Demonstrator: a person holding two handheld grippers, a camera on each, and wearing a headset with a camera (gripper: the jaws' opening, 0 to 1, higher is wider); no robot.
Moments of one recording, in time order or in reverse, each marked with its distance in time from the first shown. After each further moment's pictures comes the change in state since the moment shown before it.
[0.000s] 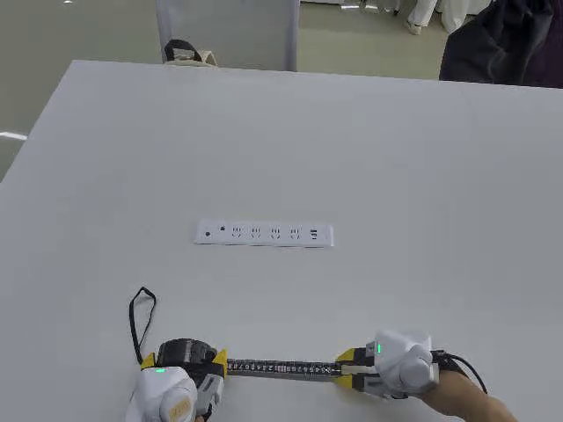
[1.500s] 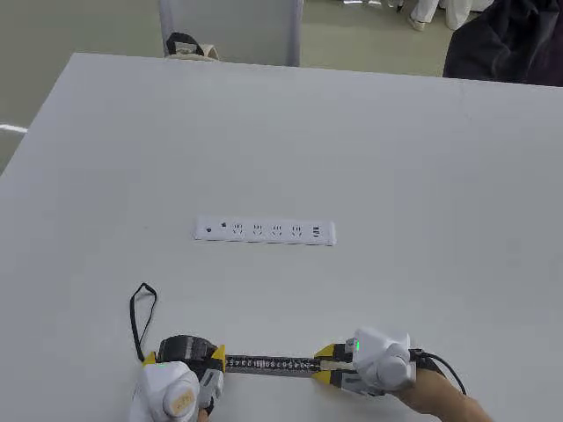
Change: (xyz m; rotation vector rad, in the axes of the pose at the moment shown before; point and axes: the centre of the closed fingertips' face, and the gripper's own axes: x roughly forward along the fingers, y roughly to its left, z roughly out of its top) left arm -0.001 0.004 -0.002 -0.037 0.025 0.029; right arm 0.030 0.003 0.033 0.006 -0.044 0.000
